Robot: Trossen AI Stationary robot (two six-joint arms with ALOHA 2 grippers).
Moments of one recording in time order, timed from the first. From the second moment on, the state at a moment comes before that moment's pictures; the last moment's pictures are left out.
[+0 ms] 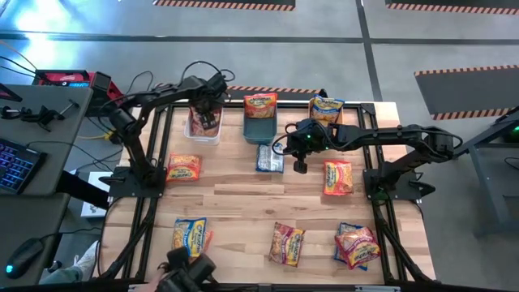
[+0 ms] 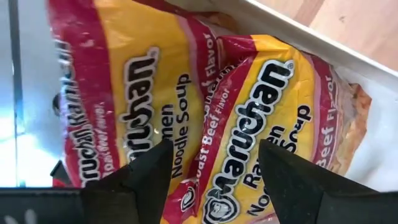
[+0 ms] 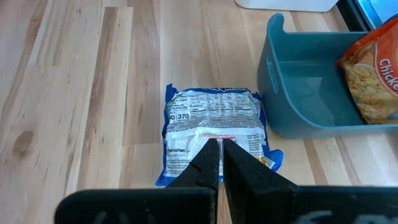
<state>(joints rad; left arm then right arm) 0.83 1.81 1.30 -0.95 -0.28 0.48 -0.25 1.42 0.89 -0.24 -0.08 -0.18</state>
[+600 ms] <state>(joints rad) 0.81 1.84 1.30 -0.99 -0.29 0.61 -0.25 1.42 0.89 -0.24 -0.08 -0.18</state>
